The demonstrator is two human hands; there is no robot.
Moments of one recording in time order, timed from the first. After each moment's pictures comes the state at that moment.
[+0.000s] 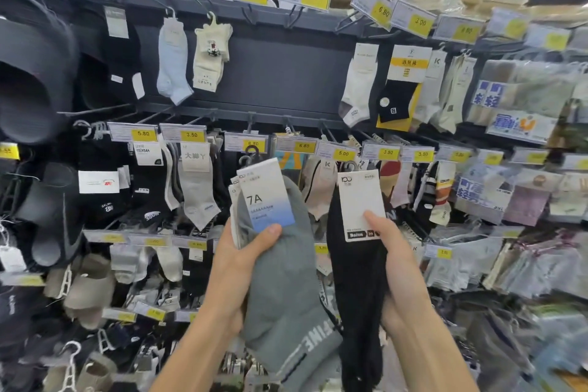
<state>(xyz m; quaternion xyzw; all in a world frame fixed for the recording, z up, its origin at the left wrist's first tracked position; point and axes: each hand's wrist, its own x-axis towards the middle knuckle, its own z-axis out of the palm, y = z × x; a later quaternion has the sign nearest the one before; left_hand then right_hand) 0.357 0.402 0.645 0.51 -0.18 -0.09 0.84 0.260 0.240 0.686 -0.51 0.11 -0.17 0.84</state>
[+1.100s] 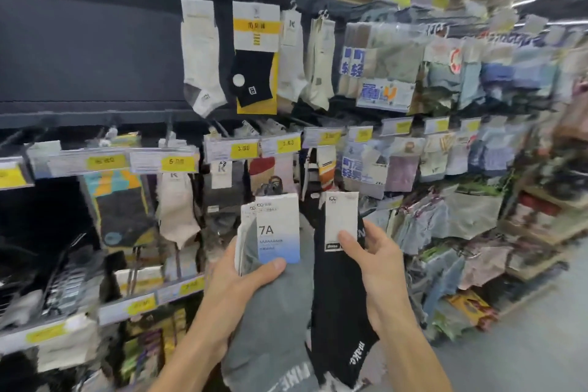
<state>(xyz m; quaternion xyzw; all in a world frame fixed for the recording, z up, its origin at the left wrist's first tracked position) 0.377 0.146 0.620 0.57 -0.29 -0.26 0.73 0.257 -0.026 0.617 -0.60 0.19 -0.43 0.64</state>
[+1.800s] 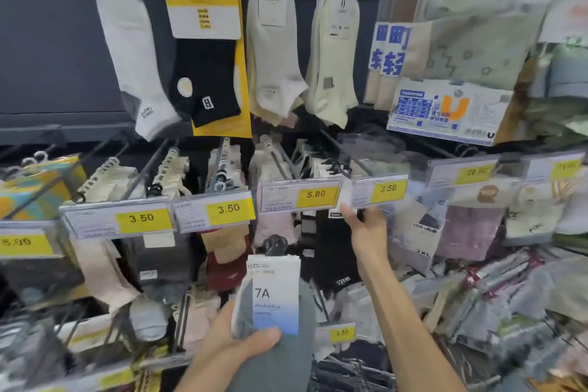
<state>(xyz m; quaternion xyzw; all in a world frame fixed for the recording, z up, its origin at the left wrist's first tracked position) 0.457 -0.046 0.580 0.62 -0.22 -0.29 0.70 0.466 -0.317 0.597 -0.65 0.20 -0.41 0.60</state>
